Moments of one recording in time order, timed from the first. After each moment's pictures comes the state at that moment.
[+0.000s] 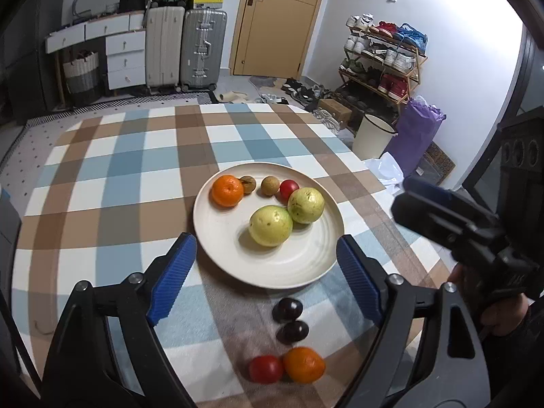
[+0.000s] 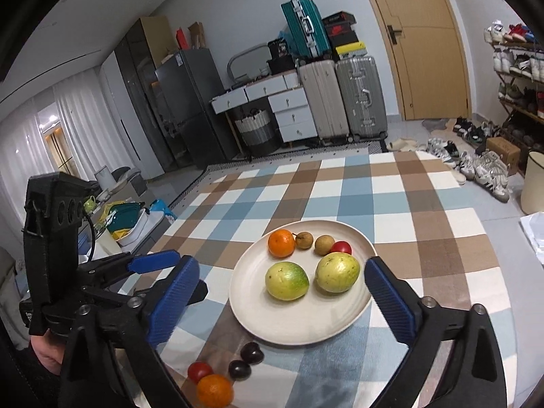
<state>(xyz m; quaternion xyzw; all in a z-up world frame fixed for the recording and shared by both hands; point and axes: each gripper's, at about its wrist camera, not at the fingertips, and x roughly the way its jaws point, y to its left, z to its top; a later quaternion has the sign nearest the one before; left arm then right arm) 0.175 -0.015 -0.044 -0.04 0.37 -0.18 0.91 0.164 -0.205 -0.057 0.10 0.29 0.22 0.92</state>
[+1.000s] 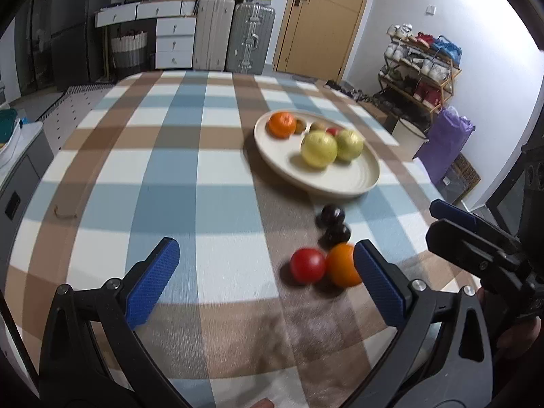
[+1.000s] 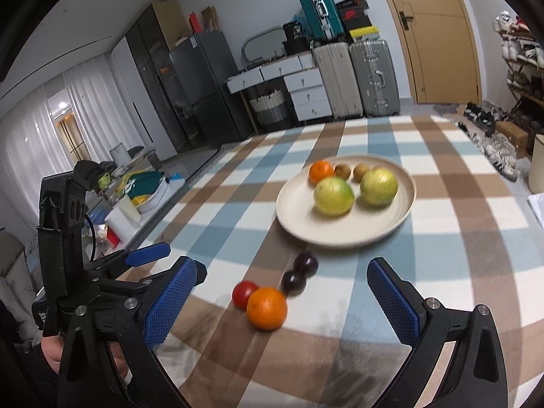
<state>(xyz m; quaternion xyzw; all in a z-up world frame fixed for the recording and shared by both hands) 0.074 0.033 -0.108 -0.07 0.39 -0.10 0.91 0.076 -0.167 -0.102 0.09 0.33 0.25 0.91</state>
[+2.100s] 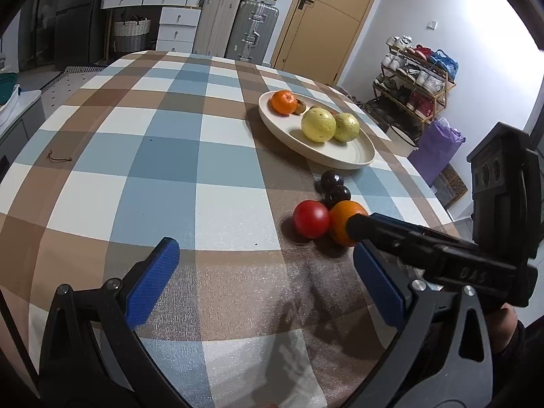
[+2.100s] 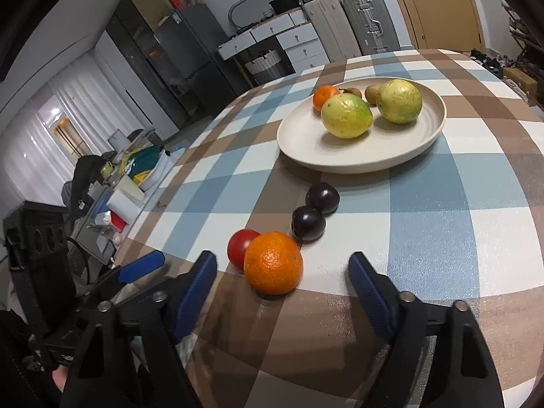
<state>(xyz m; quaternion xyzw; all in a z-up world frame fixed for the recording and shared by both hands) 0.047 0.047 -0.144 -0.12 0.38 -0.11 0.91 0.090 -0.144 -0.162 0.12 0.42 0.26 0.86</state>
